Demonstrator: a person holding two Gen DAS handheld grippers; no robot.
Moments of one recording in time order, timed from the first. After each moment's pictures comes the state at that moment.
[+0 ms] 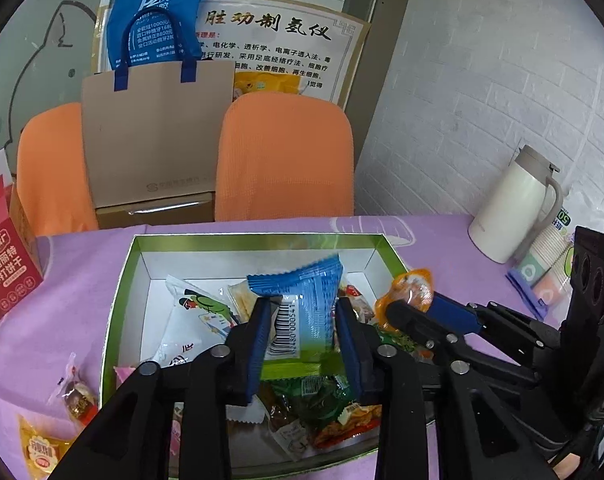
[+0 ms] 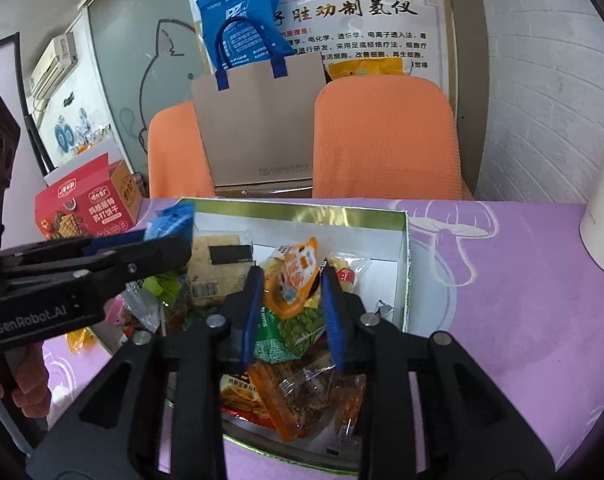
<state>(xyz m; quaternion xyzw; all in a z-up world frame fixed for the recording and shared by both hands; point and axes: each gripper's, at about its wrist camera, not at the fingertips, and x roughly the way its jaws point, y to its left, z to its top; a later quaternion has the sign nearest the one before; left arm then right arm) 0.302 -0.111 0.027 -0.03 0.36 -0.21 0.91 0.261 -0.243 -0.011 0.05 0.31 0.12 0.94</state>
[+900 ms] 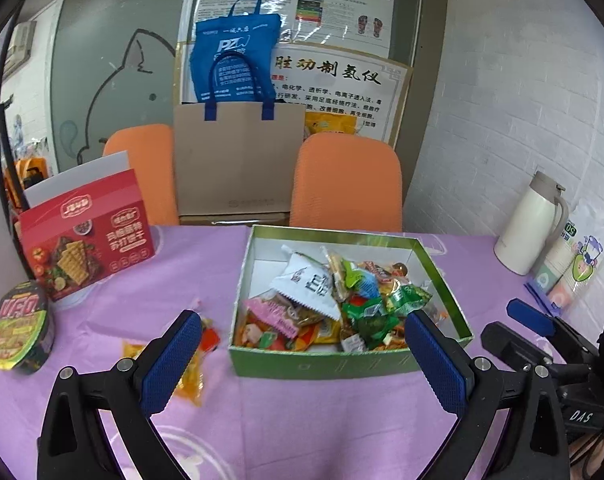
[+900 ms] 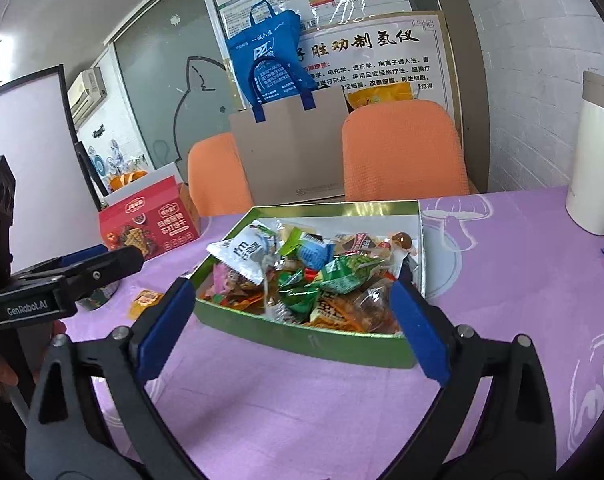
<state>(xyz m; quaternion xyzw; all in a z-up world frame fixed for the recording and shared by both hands) 0.172 -0.032 0.073 -0.03 0.32 -0.10 0.94 0.144 -0.227 0.031 0.11 0.26 0.15 0.95</state>
